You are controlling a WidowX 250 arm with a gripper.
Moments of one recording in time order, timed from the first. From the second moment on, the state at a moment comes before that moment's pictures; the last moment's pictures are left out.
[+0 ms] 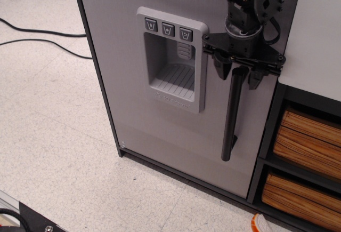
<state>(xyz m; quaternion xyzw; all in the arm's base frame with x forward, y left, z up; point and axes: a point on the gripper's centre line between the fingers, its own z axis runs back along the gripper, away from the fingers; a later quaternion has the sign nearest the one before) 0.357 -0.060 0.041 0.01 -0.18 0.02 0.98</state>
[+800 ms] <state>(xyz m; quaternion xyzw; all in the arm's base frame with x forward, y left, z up) 0.292 -0.041 0.046 -0.01 -0.14 -0.04 0.99</state>
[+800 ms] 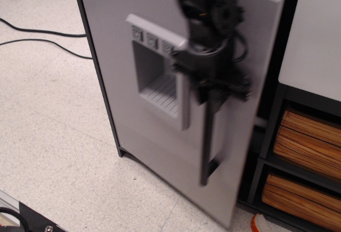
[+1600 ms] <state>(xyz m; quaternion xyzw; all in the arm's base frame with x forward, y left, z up) 0.231 -0.023 0.056 -0.01 -0.12 -0.04 0.99</state>
